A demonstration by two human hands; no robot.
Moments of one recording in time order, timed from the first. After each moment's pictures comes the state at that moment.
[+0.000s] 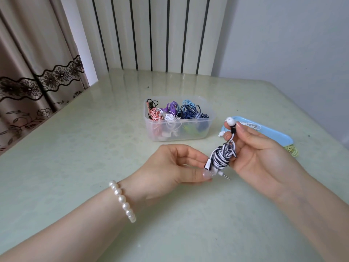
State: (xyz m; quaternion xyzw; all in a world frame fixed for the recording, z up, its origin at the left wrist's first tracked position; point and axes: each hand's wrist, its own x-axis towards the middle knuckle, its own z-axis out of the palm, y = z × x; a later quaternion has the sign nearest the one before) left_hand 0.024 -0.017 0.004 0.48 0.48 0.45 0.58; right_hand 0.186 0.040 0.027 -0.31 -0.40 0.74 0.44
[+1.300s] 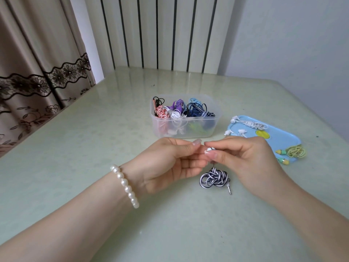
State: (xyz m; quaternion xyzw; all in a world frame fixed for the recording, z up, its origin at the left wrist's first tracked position) left_hand 0.012 -0.011 0.012 0.35 0.42 0.47 0.70; right_hand 0.174 0.029 0.013 -0.32 -0.74 0.44 0.40
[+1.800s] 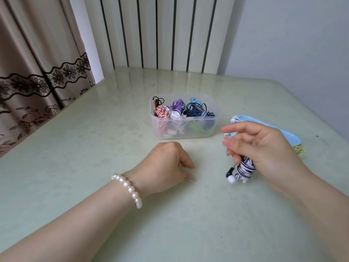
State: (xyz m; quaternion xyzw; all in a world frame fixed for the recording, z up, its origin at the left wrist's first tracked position) left_hand 0.005 -0.005 -0.005 0.71 0.64 0.24 0.19; right_hand 0.188 0.040 0.028 -0.38 -0.67 0.50 0.39
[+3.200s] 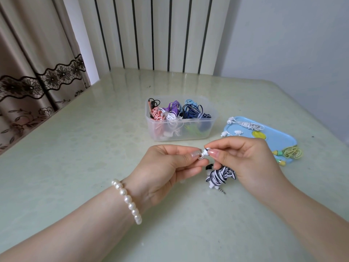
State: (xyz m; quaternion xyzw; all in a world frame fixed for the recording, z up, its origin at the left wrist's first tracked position) left_hand 0.024 -0.014 0.004 0.28 0.46 0.55 0.64; right_hand 0.176 0.030 0.016 -0.36 -0.70 0.47 0.39
